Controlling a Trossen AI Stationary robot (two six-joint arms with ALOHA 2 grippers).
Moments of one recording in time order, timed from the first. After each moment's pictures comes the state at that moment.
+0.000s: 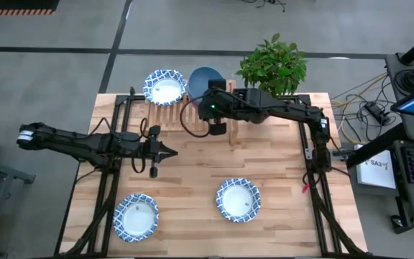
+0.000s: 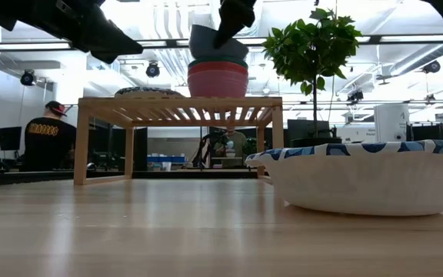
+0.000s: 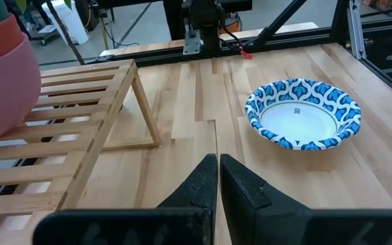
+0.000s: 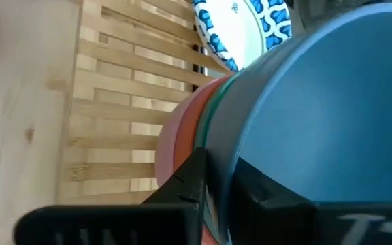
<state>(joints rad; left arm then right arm) -0.09 0.82 0.53 -0.05 -0.15 0.09 -0.14 1.95 2.19 -1.05 0.43 -0.52</state>
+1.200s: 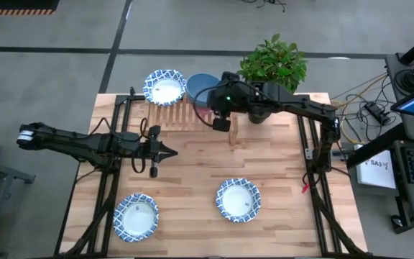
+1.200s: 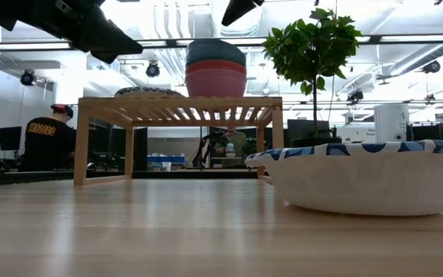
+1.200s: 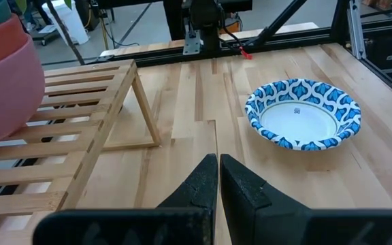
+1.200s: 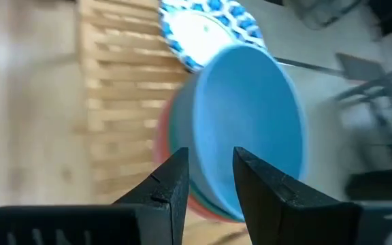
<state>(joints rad) -0.09 0.82 0.53 -0.05 -0.15 0.09 -0.15 1.85 2.19 -1.07 0.37 -0.28</state>
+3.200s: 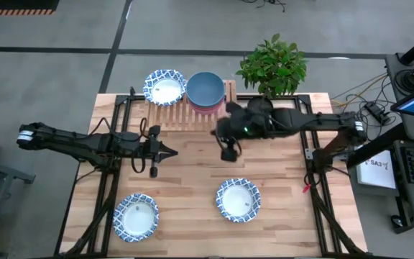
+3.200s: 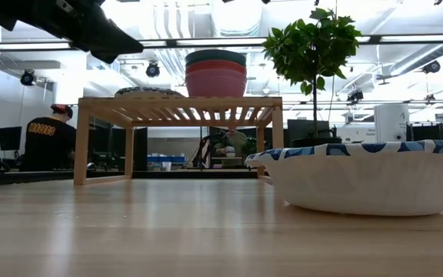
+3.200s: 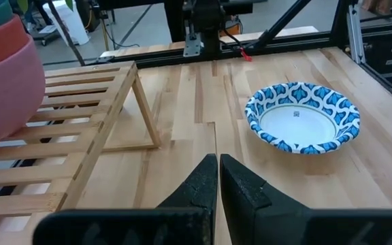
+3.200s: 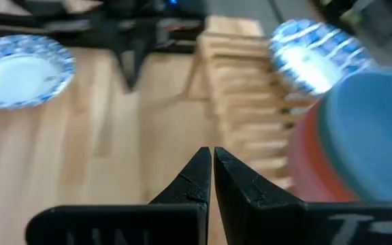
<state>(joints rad) -0.09 0.82 0.53 -0.04 -0.15 0.08 0.02 1.61 1.74 -0.74 0.21 -0.08</state>
